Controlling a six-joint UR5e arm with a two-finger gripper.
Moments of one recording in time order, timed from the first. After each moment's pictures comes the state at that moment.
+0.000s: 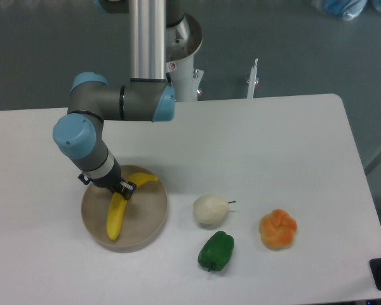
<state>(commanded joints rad) 1.79 -2.04 -1.79 -0.88 1.73 0.46</state>
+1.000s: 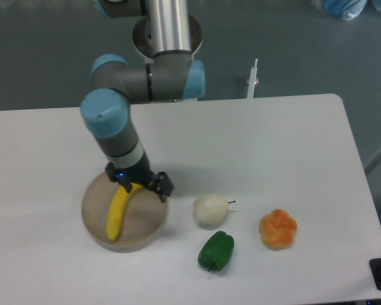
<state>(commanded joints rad) 2.00 -1.92 -1.70 -0.88 1.73 0.60</state>
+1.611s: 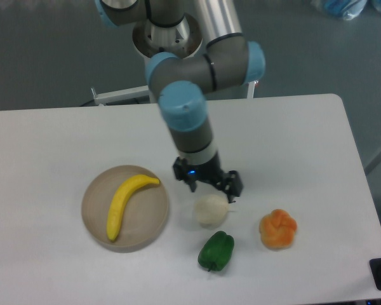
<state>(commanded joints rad) 2.23 -1.91 -1.66 -0.89 1.72 1.00</state>
